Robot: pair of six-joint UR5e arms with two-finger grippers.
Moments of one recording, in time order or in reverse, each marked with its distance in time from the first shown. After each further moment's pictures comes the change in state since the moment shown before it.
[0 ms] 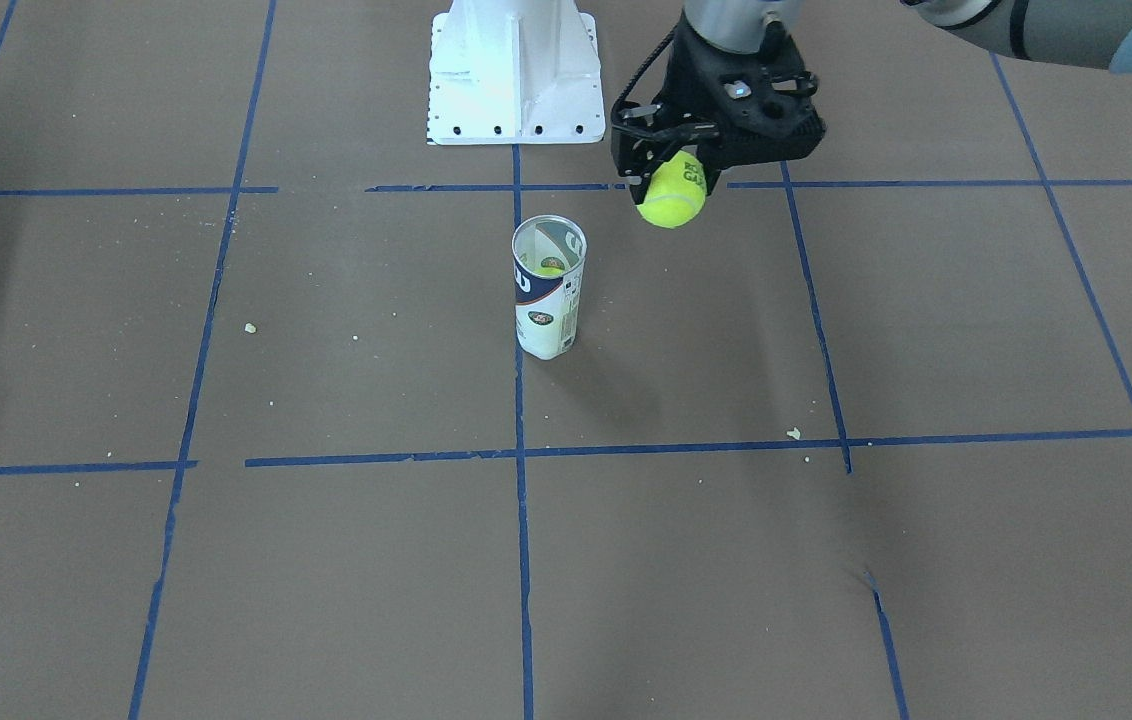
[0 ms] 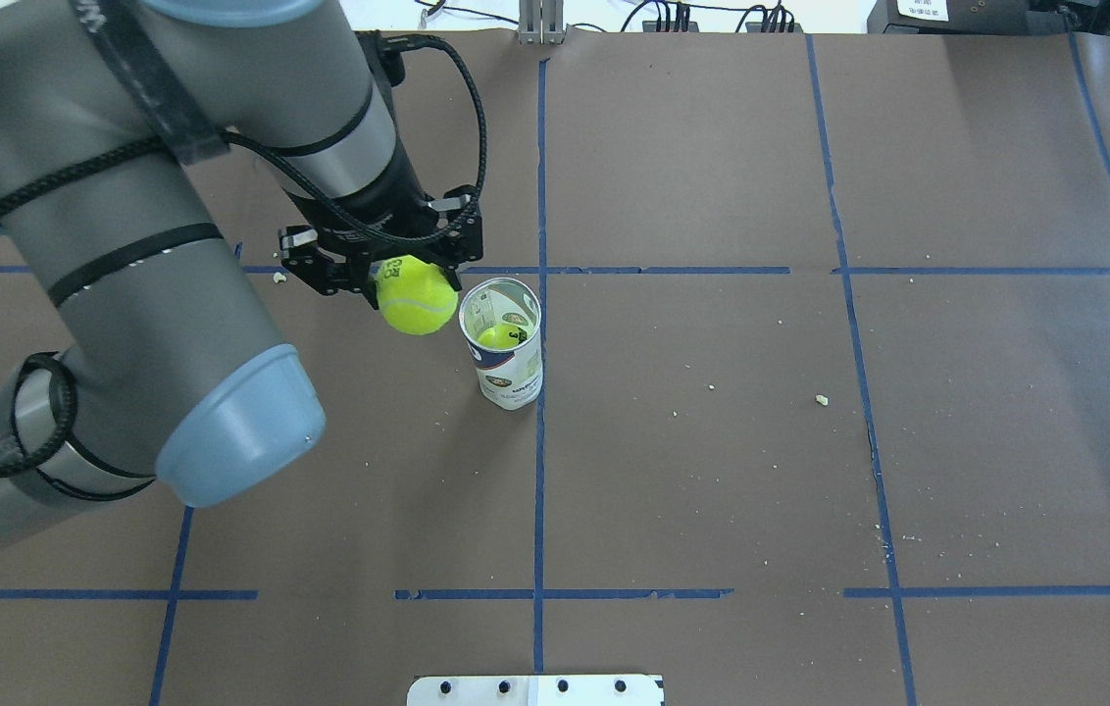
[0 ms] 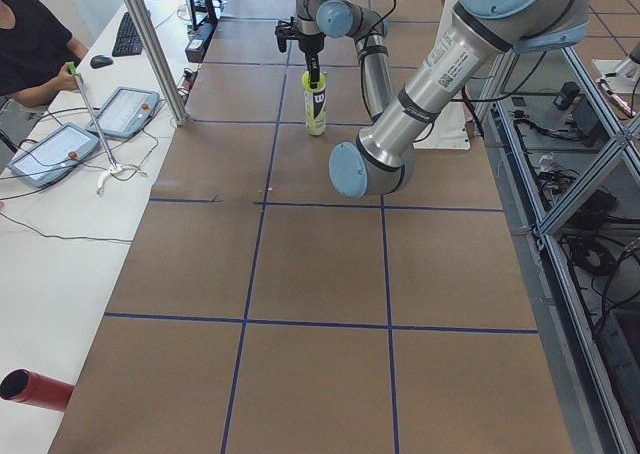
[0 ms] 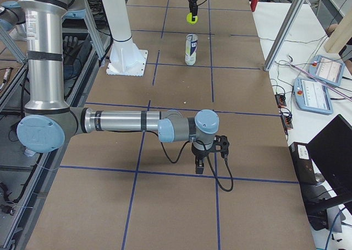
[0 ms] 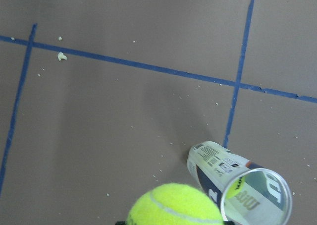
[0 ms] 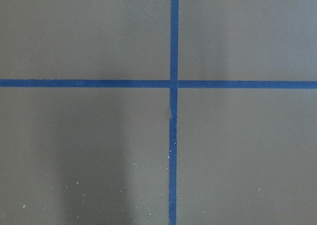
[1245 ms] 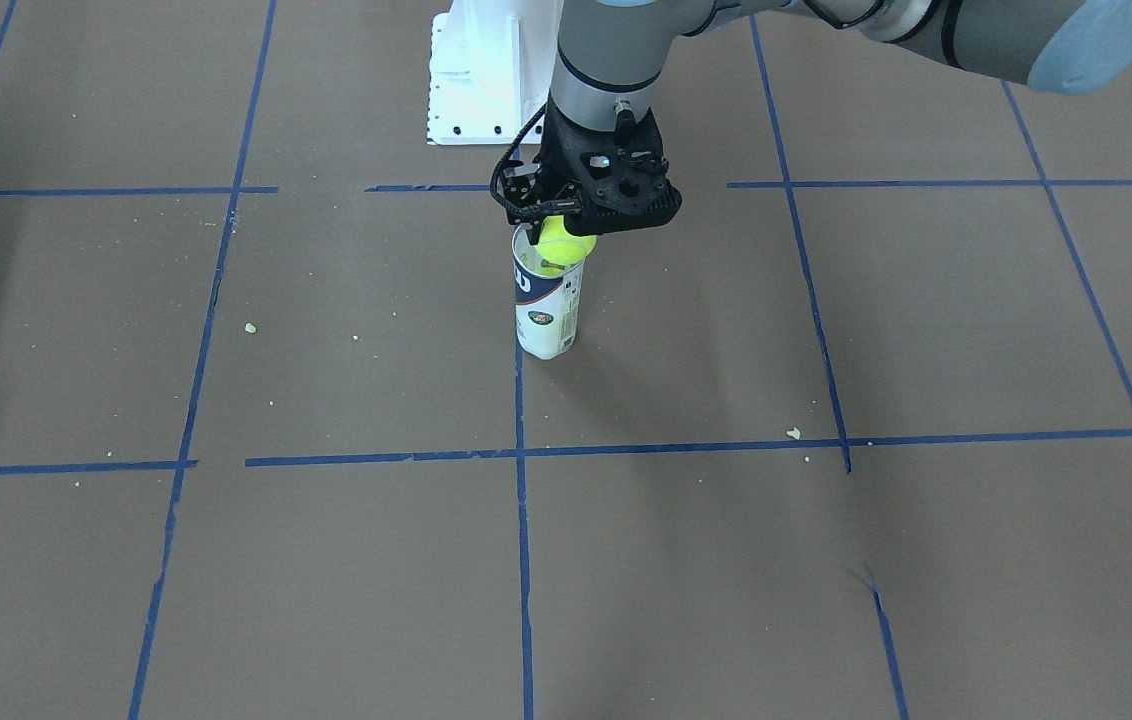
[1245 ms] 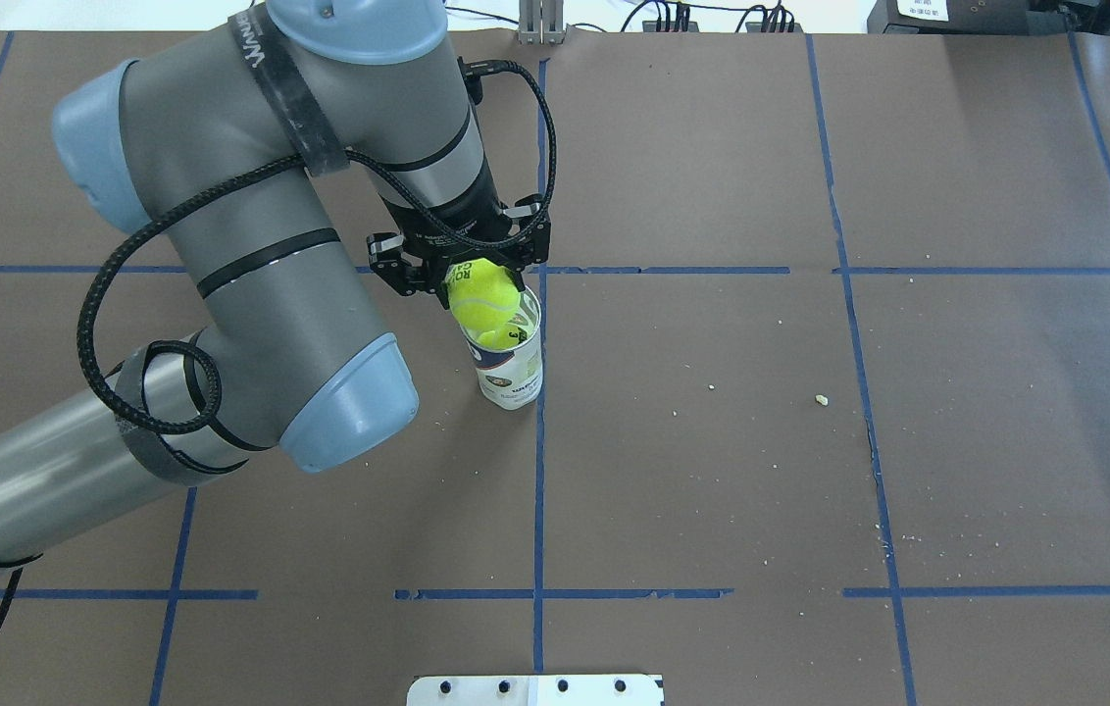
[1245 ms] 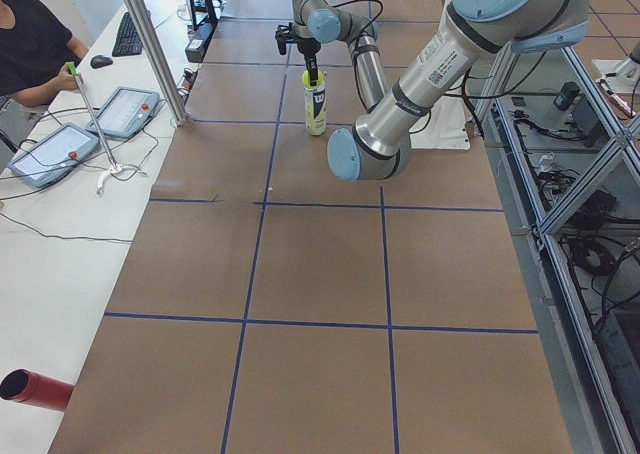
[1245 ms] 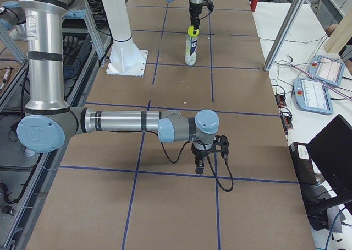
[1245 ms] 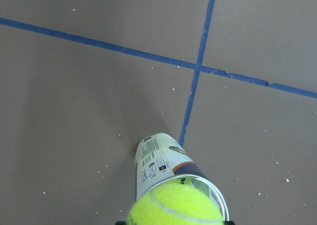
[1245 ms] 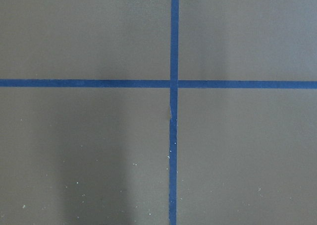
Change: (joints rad) left arm 0.021 -0.031 0.148 -0.152 0.002 -0.019; right arm 0.000 0.000 0.000 0.000 0.000 0.000
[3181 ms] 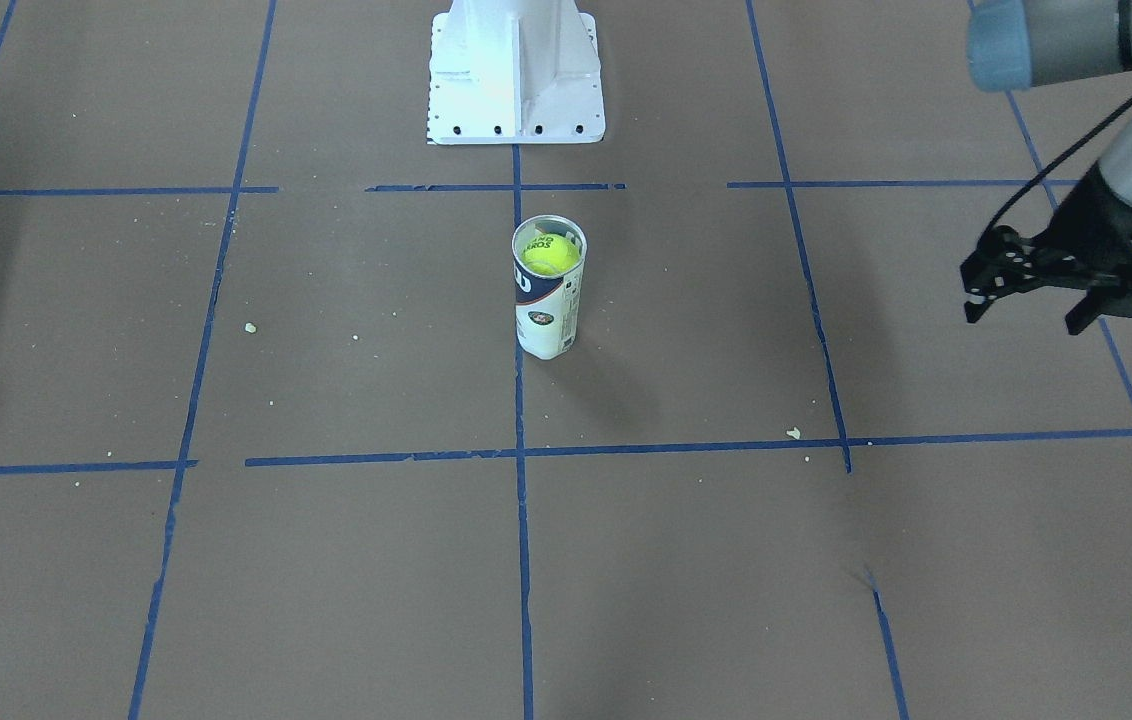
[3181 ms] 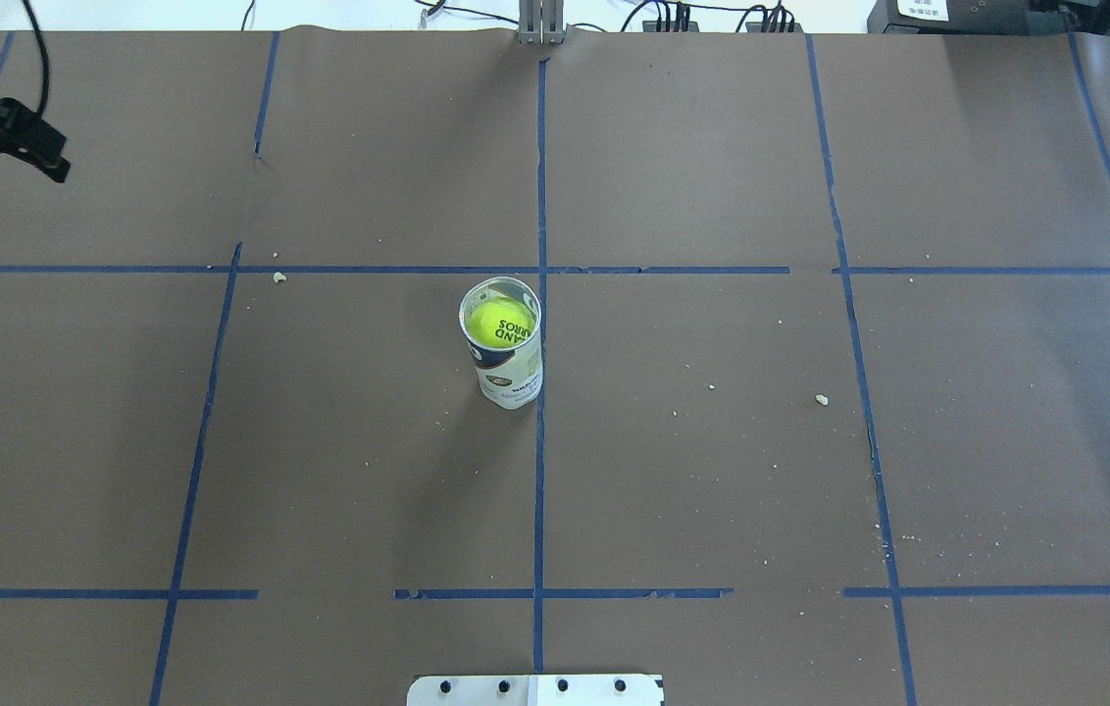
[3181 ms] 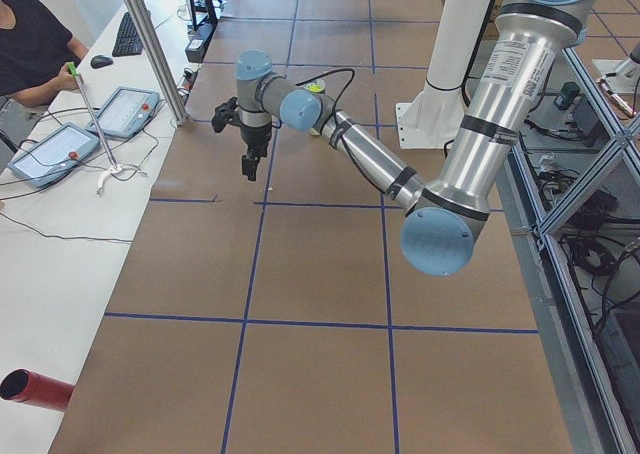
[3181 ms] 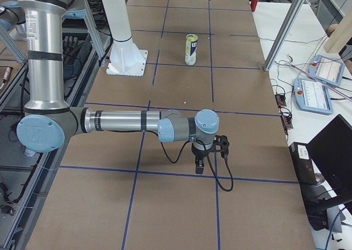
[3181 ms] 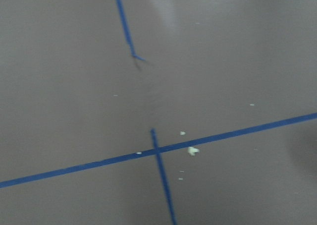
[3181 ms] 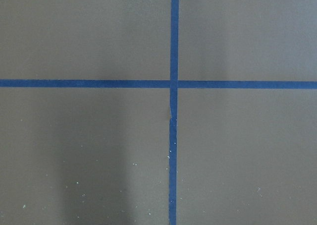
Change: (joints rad) left arm -0.540 0.613 -0.091 -0.174 -0.117 0.960; right arm 0.000 0.000 0.000 0.000 0.000 0.000
